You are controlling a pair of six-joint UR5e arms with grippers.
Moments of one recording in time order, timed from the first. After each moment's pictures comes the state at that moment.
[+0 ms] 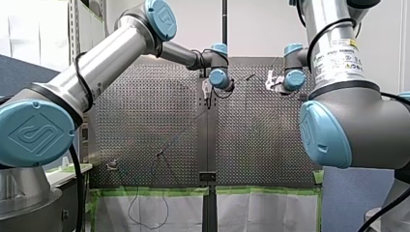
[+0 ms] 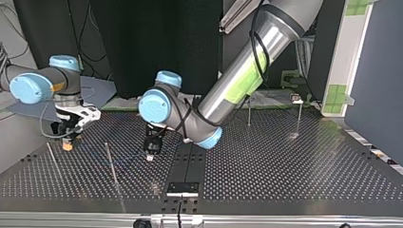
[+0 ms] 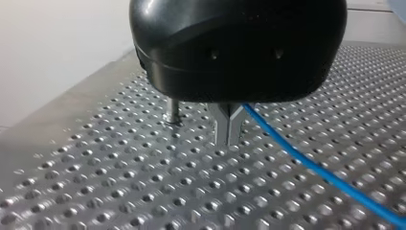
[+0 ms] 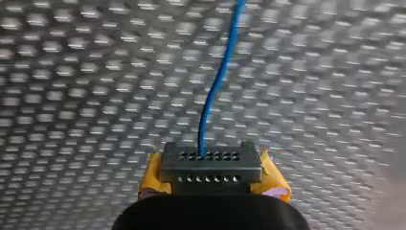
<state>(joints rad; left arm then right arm) -0.65 -2.33 -0.85 -3.08 -1.88 -1.69 1.75 -1.13 1.43 -0.25 1.55 1.71</state>
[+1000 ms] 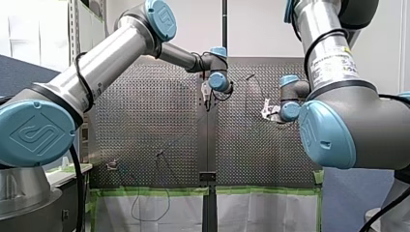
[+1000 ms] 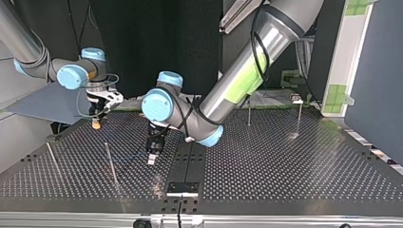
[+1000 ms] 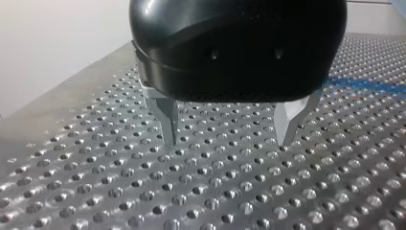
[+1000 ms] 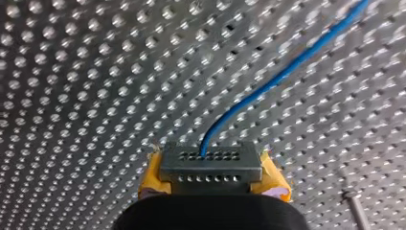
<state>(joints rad) -0.64 -2.33 -0.87 -3.04 -1.89 -1.68 1.78 -1.00 1.59 -0.48 1.57 1.73</state>
